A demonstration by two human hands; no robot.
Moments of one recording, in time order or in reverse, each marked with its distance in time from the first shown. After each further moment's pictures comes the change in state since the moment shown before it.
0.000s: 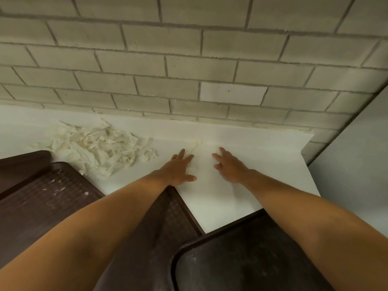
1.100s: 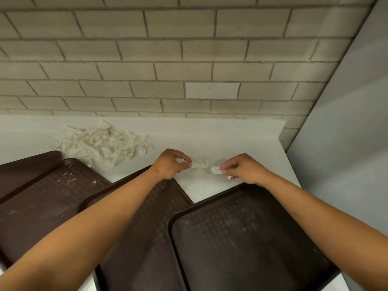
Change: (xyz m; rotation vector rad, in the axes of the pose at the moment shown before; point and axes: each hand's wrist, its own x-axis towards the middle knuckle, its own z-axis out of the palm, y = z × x) left_hand -0.114 0.063 -0.020 -0.651 0.260 0.037; right_hand -0.187 -0.011 -0.049 0.798 0.064 0.085
